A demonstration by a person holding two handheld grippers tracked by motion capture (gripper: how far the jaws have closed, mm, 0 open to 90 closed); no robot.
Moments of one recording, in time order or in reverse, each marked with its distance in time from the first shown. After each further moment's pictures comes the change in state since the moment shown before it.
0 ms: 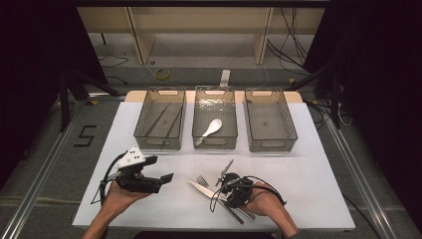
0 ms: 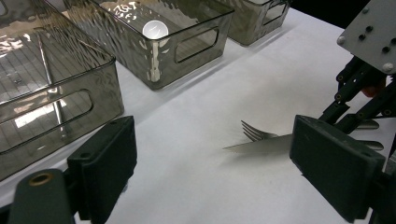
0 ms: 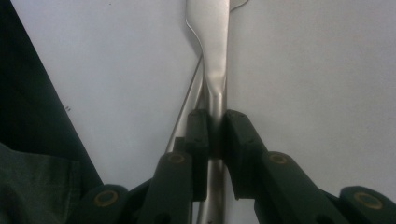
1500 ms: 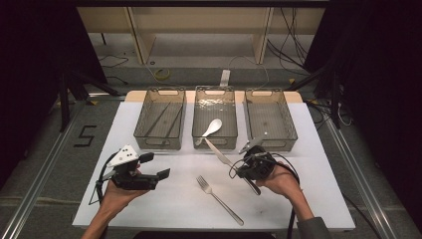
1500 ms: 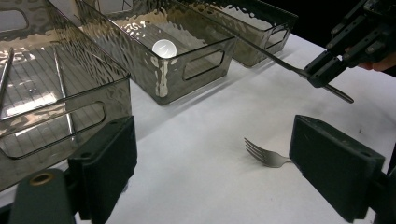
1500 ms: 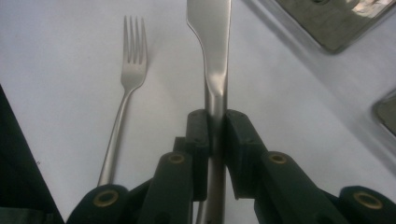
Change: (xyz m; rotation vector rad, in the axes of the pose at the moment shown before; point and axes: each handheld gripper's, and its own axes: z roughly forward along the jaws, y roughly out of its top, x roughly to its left) left arm 0.006 0.001 -0.008 -0.079 0.008 -0.043; right arm -0.059 -0.020 -0.057 -0.295 -0.043 0.171
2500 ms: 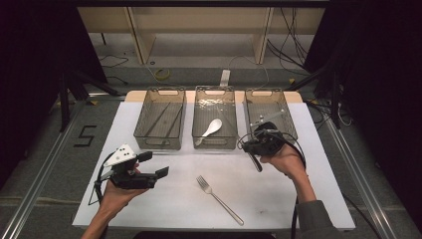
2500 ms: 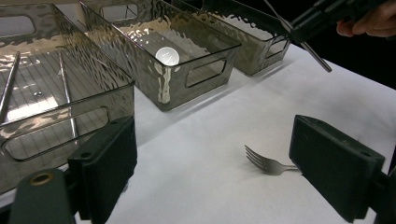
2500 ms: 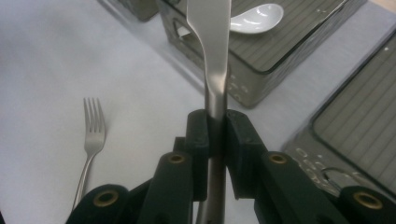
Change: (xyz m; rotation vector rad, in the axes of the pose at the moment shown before) left arm 0.002 0.001 -0.003 -0.036 0.004 -0.024; right arm -0.042 0.026 -0.033 -0.171 -0.074 0.097
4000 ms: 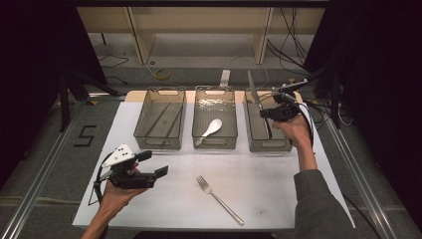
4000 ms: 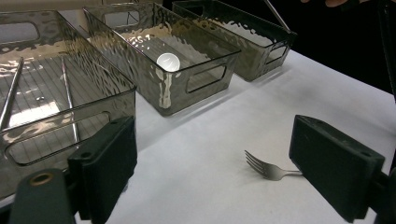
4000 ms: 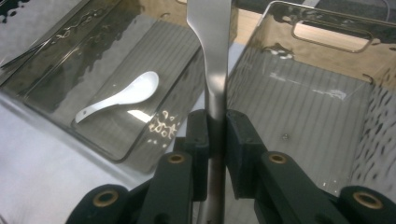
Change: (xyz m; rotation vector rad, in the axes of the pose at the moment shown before) left arm 0.000 0.000 -0.002 -0.019 0.001 0.000; right arm -0.092 0.037 -0.010 -0.105 -0.177 0.274
